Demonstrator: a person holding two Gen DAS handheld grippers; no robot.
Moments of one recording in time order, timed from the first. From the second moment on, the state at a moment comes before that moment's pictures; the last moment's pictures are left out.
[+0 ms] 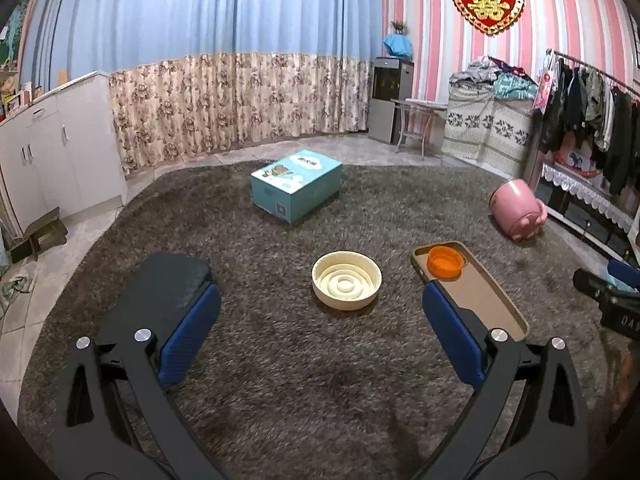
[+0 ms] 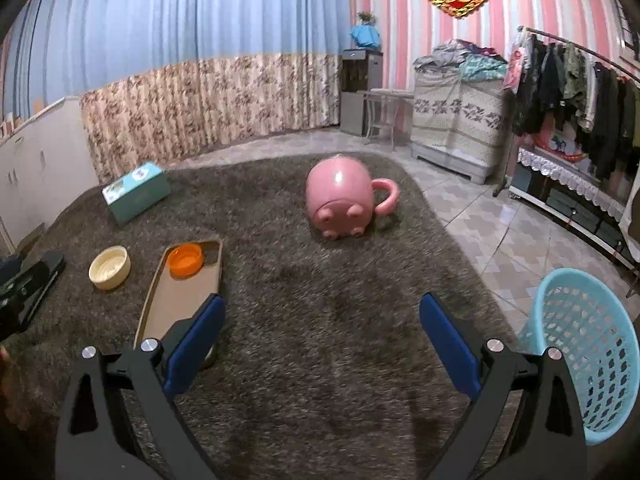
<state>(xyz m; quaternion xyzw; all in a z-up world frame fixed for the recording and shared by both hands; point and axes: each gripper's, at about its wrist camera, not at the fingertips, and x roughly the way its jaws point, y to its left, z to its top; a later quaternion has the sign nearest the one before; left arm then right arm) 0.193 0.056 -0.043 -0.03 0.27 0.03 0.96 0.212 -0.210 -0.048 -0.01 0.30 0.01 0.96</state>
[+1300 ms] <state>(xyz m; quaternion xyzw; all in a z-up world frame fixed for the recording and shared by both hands) 0.249 0.109 -0.082 -0.11 0.33 0.10 0.93 0.290 -0.120 -0.082 -0.05 0.37 0.15 0.92</state>
